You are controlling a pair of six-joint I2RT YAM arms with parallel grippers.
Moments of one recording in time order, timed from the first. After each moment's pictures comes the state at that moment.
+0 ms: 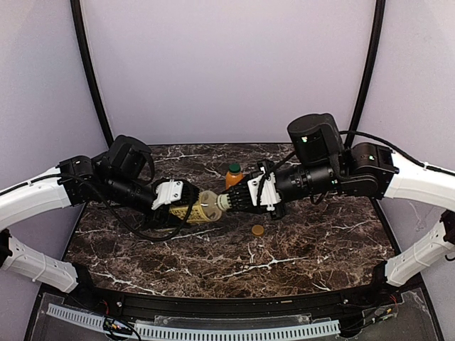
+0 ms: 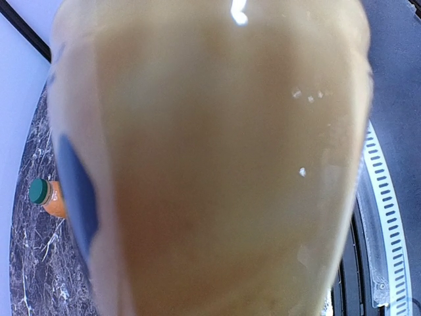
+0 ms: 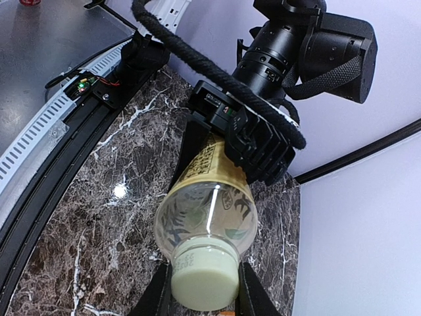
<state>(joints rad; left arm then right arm) -0.89 1.17 1.08 -0.69 0.37 0.67 1.18 1.32 1.32 -0.48 -0.27 -0.93</state>
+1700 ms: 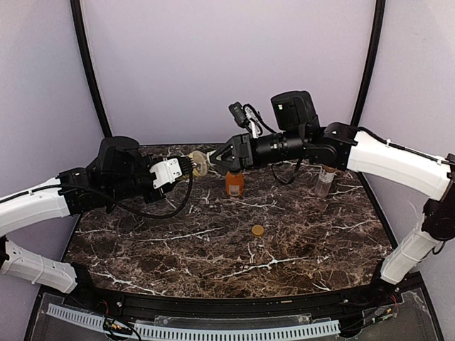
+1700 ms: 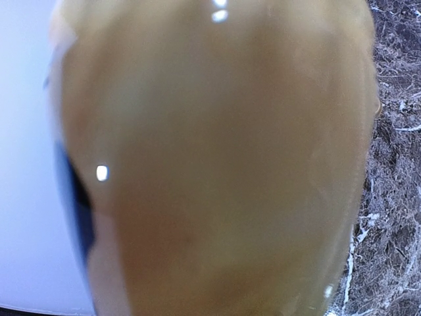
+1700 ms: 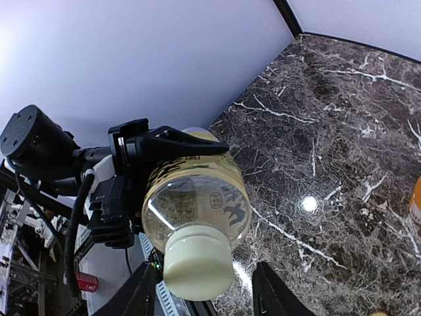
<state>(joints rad) -0.87 1.11 0.95 -0.30 -0.25 0.77 0.94 1.55 1.48 -0.33 -0.40 0.53</state>
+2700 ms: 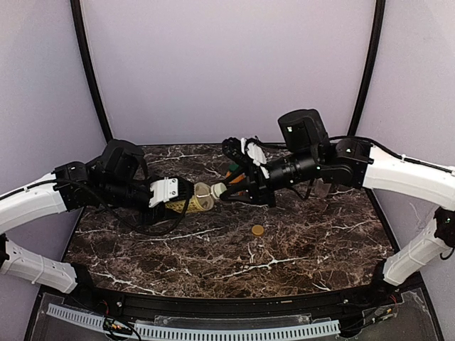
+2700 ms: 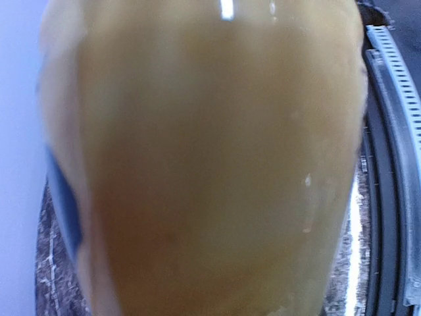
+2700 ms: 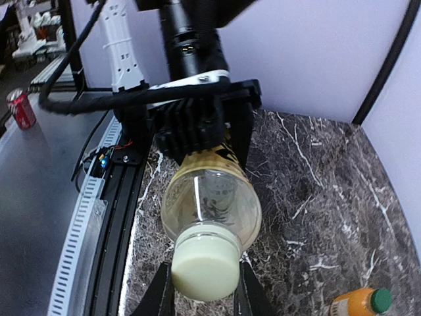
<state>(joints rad) -0.86 1.11 1.01 -0.61 0.17 0.67 1.01 1.45 1.34 -0.37 -0.51 -0.24</state>
